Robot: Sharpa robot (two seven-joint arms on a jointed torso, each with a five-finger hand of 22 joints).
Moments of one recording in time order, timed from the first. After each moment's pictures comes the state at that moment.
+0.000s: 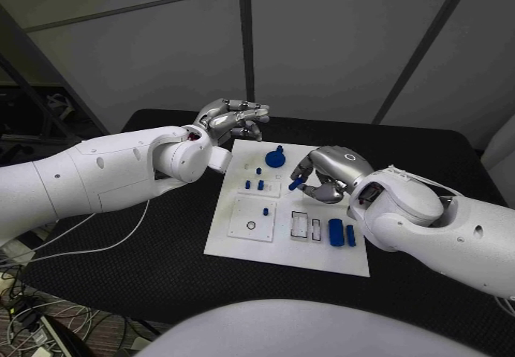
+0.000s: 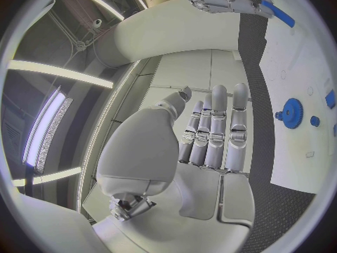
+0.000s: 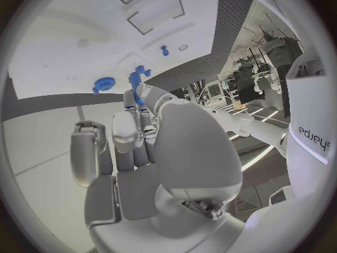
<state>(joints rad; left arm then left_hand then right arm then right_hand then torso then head) 1.14 -0.84 0.01 1.42 -0.01 -0.20 0.31 1.35 -0.11 0.34 -0.02 0.15 0.98 0.19 0.11 0.07 1.07 0.13 0.22 0.12 1.06 0.05 0.87 0.38 0.13 1.09 0.15 0.27 1.16 1.09 -0.71 -0.01 1.71 -1.71 -0.33 -0.29 1.46 -0.11 0.45 0.04 0.22 1.14 0.13 0.11 0.09 1.23 0.06 0.19 0.09 1.47 -0.02 1.16 0.94 0.05 1.47 0.09 1.49 1.31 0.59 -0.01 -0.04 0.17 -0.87</state>
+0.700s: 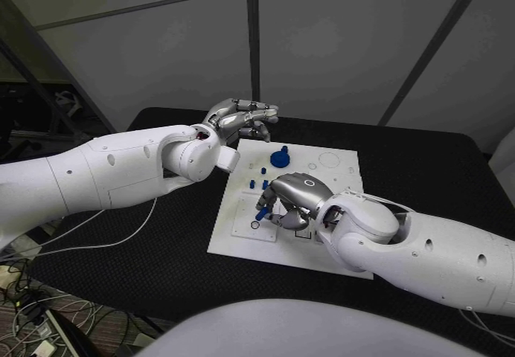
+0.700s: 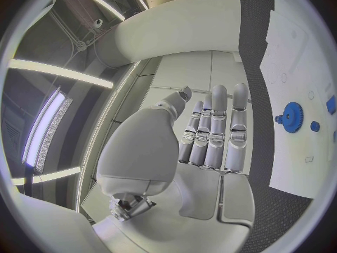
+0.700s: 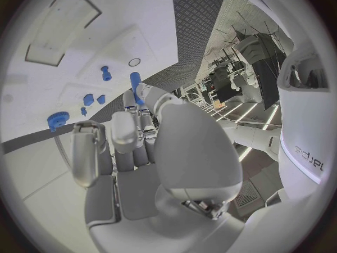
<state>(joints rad) 1.14 -0.82 0.01 1.42 -0.01 -0.20 0.31 1.35 -0.11 0.34 -0.02 0.15 0.98 0.19 0.11 0.07 1.07 0.13 0.22 0.12 1.06 0.05 0.87 0.38 0.13 1.09 0.15 0.27 1.16 1.07 -0.55 -0.11 1.67 -1.65 -0.31 -0.21 1.46 -0.12 0.45 0.03 0.22 1.14 0.13 0.11 0.09 1.23 0.06 0.18 0.09 1.47 -0.02 1.16 0.94 0.05 1.47 0.09 1.49 1.31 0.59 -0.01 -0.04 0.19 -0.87</state>
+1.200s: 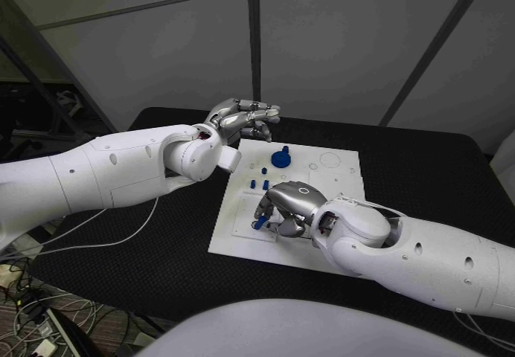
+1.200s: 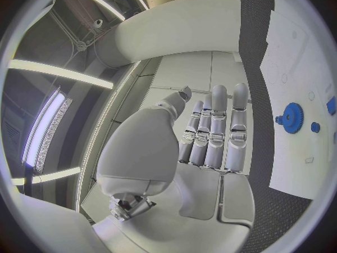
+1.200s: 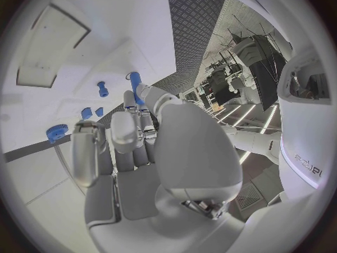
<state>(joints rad) 1.14 -0.82 0.01 1.42 -0.01 -0.20 0.31 1.35 -0.11 0.34 -0.02 0.15 0.98 0.19 0.11 0.07 1.07 0.13 0.22 0.12 1.06 0.05 0.87 0.38 0.13 1.09 0.15 0.27 1.16 1.06 -0.53 -0.13 1.63 -1.65 -0.28 -0.20 1.46 -0.12 0.45 0.03 0.21 1.14 0.13 0.10 0.09 1.23 0.06 0.18 0.09 1.47 -0.02 1.16 0.93 0.05 1.47 0.09 1.49 1.31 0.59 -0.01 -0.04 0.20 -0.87</state>
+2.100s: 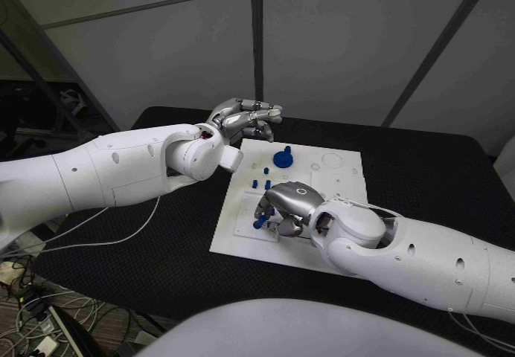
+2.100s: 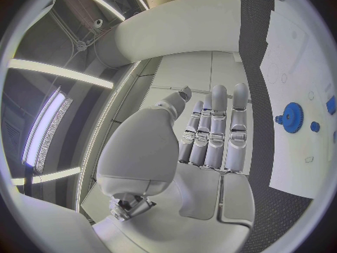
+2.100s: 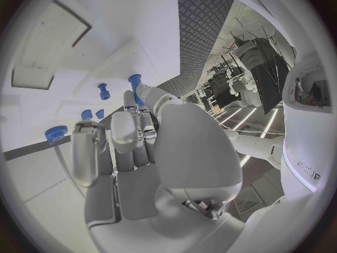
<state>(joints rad) 1.14 -0.83 0.01 1.43 -0.01 -0.20 0.31 1.35 -0.11 0.34 -0.02 0.15 0.98 0.19 0.11 0.07 1.07 0.13 0.22 0.12 1.06 0.05 0.87 0.38 0.13 1.09 0.15 0.27 1.16 1.05 -0.49 -0.13 1.59 -1.68 -0.28 -0.21 1.46 -0.12 0.45 0.03 0.21 1.14 0.14 0.10 0.09 1.23 0.06 0.18 0.09 1.47 -0.02 1.16 0.93 0.05 1.47 0.09 1.49 1.31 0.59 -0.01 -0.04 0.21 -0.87</state>
